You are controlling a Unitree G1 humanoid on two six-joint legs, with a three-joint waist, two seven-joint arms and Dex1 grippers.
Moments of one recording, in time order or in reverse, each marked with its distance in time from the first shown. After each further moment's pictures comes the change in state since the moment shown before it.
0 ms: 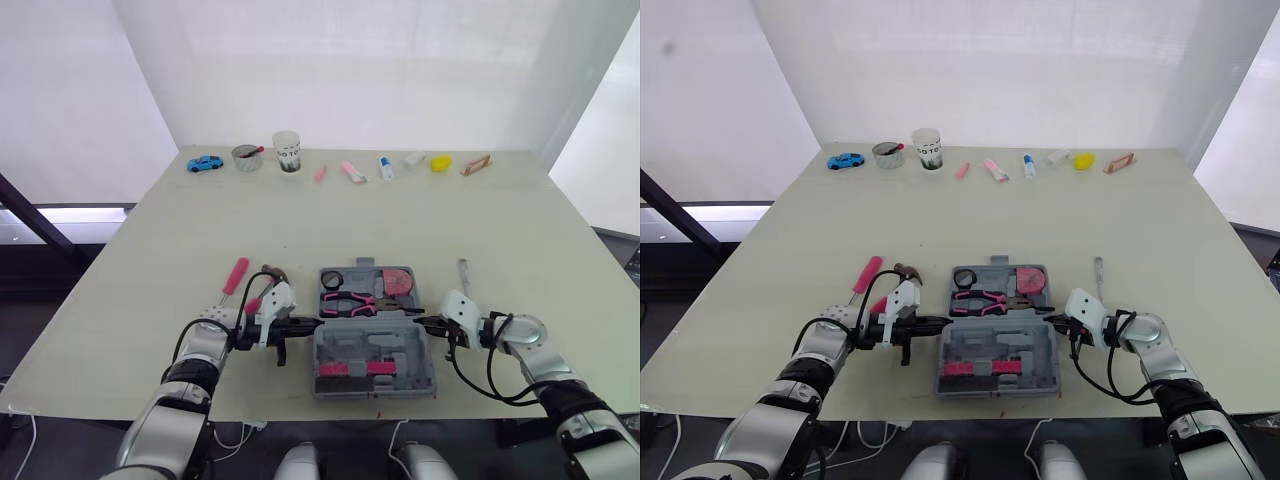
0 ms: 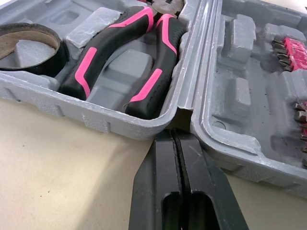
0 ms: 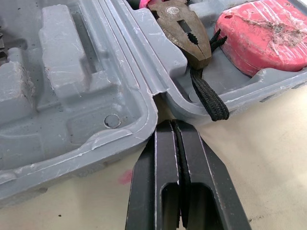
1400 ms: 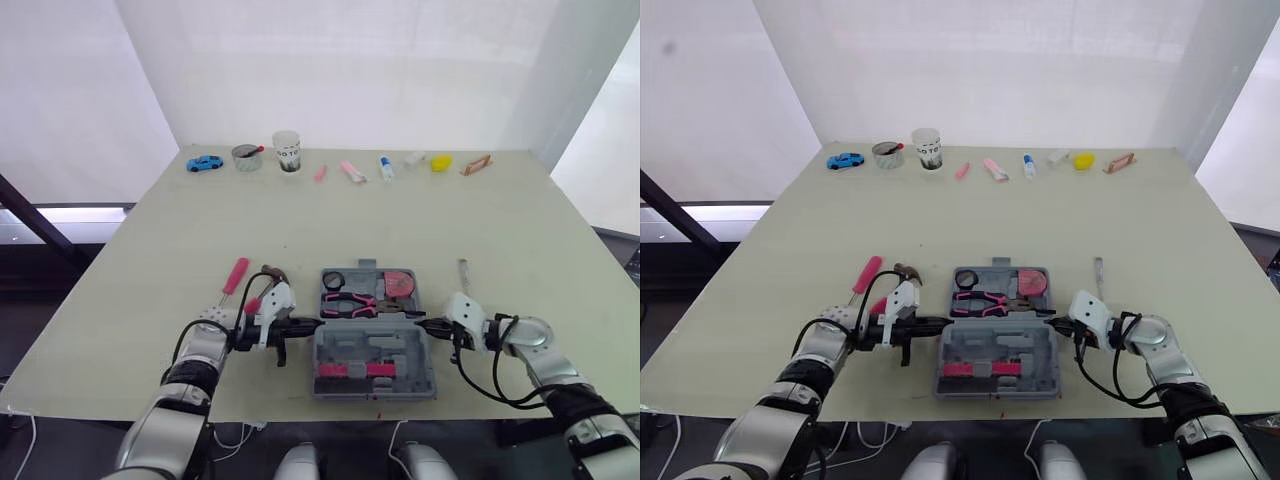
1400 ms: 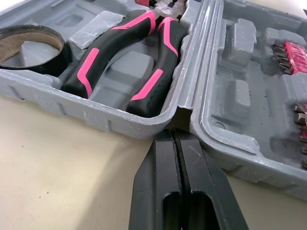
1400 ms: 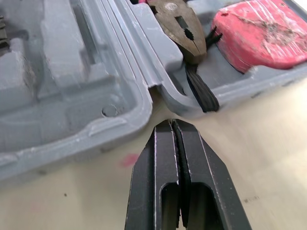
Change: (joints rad) left arm 0.030 0.016 0.007 -0.047 -0.004 0.003 -0.021; right arm 0.033 -0.043 -0.003 -0.037 0.005 0.004 0.003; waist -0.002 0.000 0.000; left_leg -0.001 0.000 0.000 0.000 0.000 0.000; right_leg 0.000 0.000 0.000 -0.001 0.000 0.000
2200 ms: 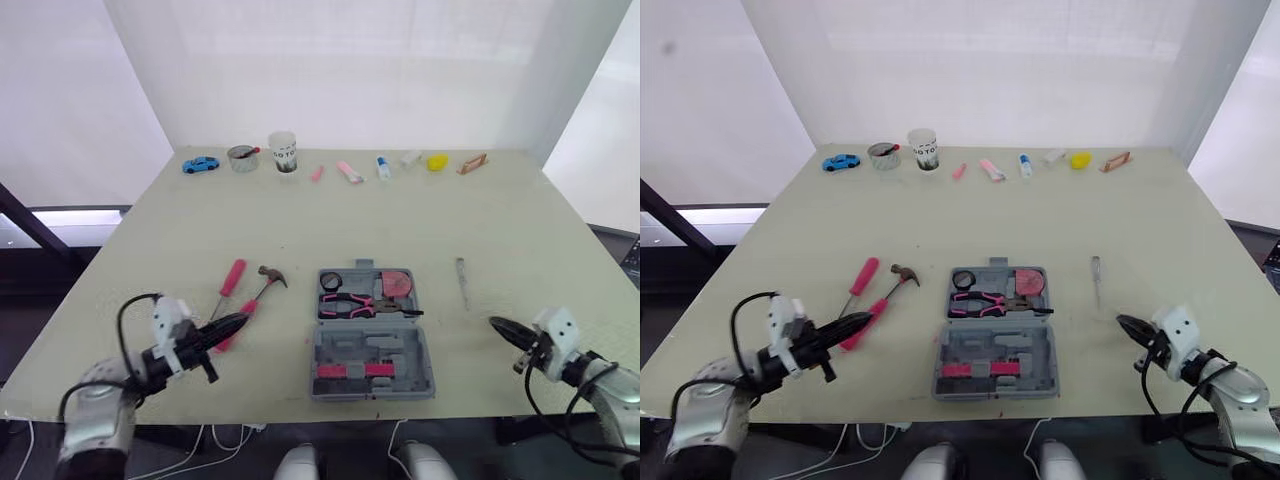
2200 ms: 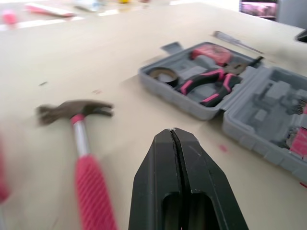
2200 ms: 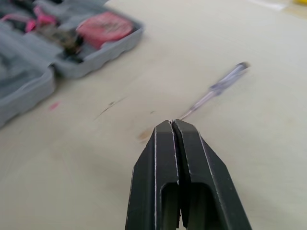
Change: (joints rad) left arm 0.588 0.144 0.460 -0.624 -0.374 0.240 0.220; right arm 0.416 -0.031 -0.399 -0.352 0.303 0.057 -0.207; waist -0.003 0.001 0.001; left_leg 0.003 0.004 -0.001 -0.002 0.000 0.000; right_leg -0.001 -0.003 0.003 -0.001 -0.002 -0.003
